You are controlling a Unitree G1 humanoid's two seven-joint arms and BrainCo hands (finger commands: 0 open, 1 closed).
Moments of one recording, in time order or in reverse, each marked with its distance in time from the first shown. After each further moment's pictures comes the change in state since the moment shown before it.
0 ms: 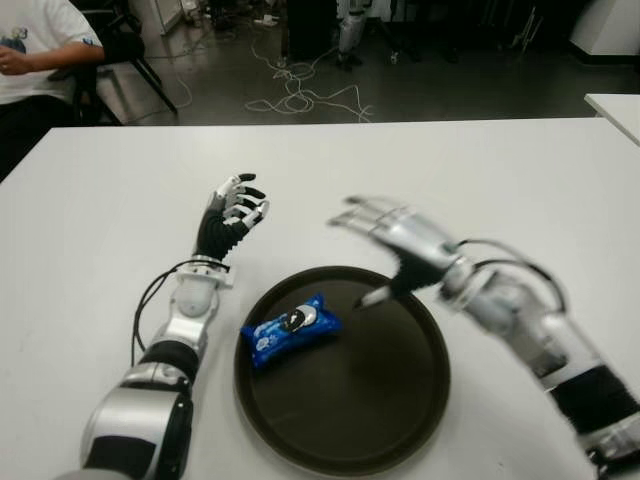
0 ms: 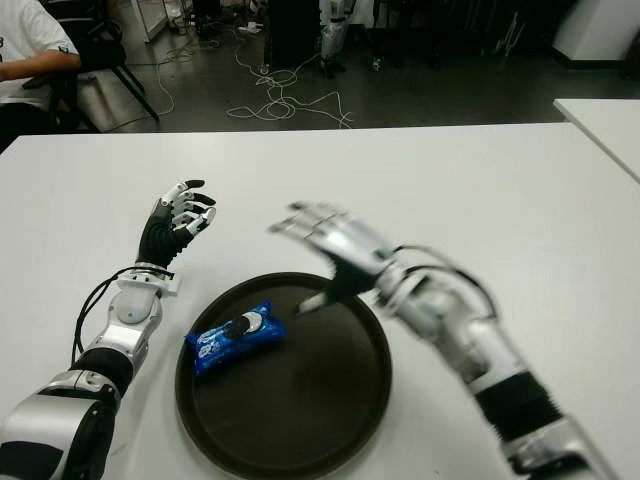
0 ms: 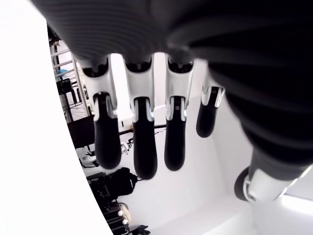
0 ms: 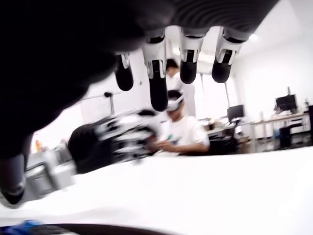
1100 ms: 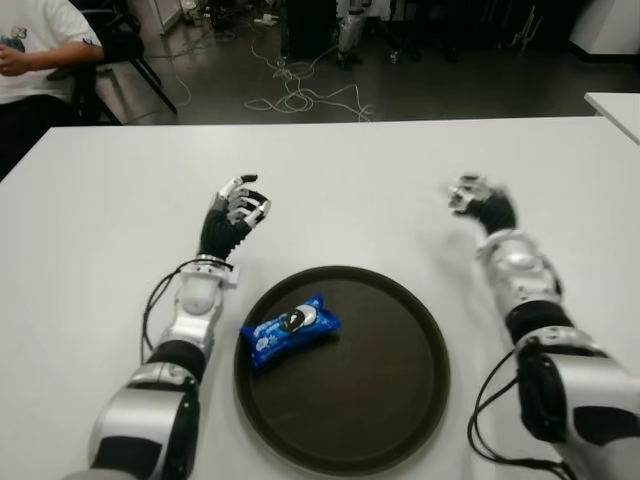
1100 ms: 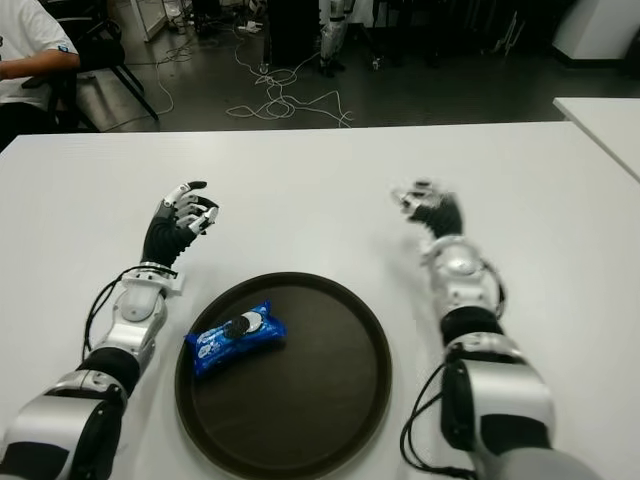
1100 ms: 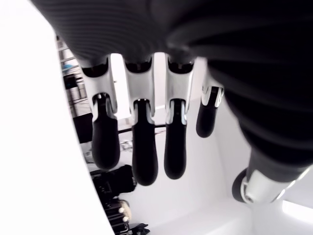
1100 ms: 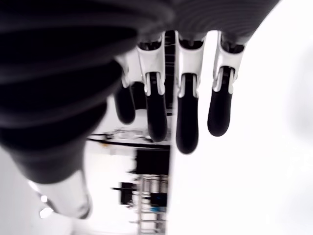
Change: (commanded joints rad) left arm -0.004 -0.029 0.040 -0.031 -0.088 0.108 -0.090; right arm -0.372 0.310 -0.501 0.942 0.741 0.260 0.001
